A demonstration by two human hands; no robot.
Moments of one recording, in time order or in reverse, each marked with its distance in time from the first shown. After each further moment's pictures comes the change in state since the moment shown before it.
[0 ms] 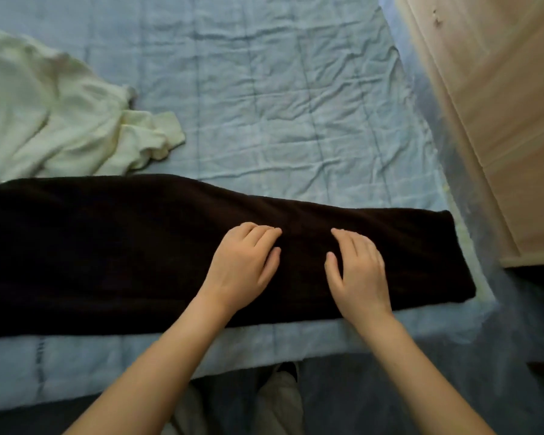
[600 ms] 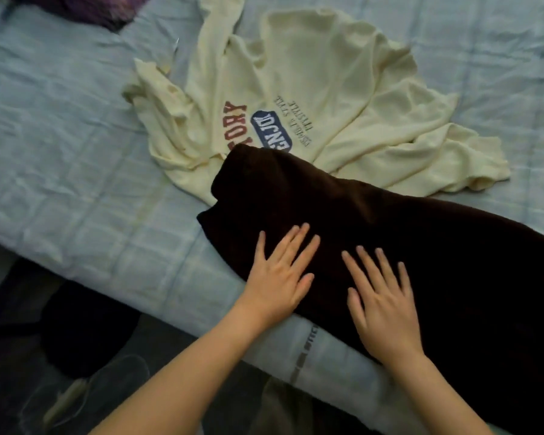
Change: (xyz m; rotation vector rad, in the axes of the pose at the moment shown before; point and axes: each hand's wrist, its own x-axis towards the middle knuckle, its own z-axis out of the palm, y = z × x) left_hand -0.244 -0.299 -0.127 0.308 -0.219 -0.478; right_hand -0.020 -0.339 0.215 -0.157 -0.302 -0.606
